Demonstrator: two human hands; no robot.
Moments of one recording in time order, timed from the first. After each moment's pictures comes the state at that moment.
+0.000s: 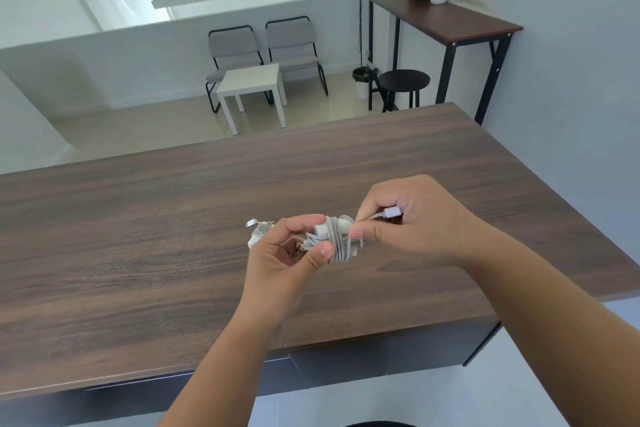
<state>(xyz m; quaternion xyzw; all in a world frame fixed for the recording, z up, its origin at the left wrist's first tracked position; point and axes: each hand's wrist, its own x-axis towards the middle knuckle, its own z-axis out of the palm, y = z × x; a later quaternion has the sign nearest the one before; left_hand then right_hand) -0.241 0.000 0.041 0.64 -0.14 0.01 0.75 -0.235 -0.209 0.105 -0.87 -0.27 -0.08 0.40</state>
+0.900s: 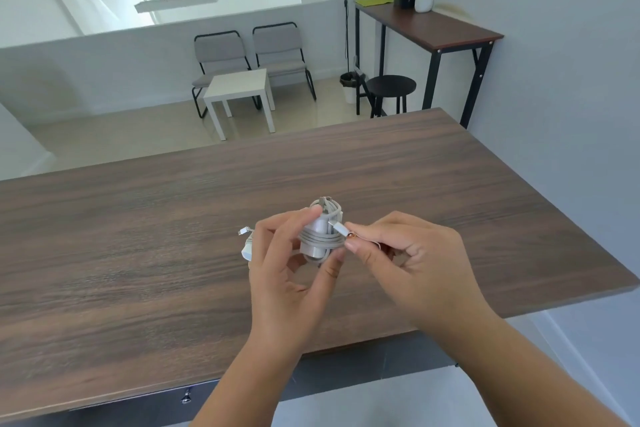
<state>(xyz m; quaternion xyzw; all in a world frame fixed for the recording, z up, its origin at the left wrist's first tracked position) -0.256 -0.014 0.051 0.73 -0.23 0.25 0.59 -0.286 -0.169 0.085 -0.82 -0.12 -0.29 0.47</state>
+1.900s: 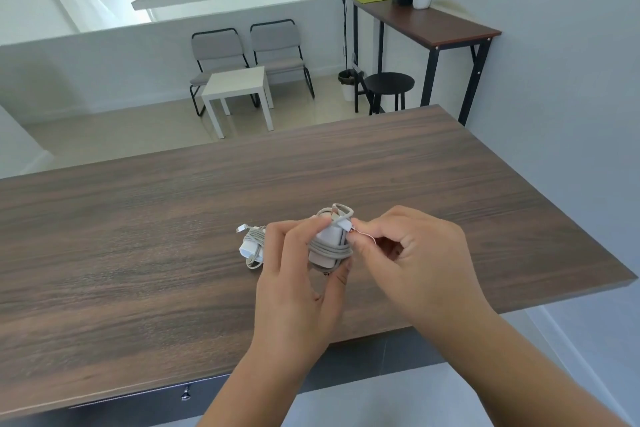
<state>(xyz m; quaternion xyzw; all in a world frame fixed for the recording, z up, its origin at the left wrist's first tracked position) -0.273 -0.017 0.056 0.81 -0.25 0.28 0.45 -0.291 -0.168 0.092 -0.87 -0.07 -0.31 0.37</state>
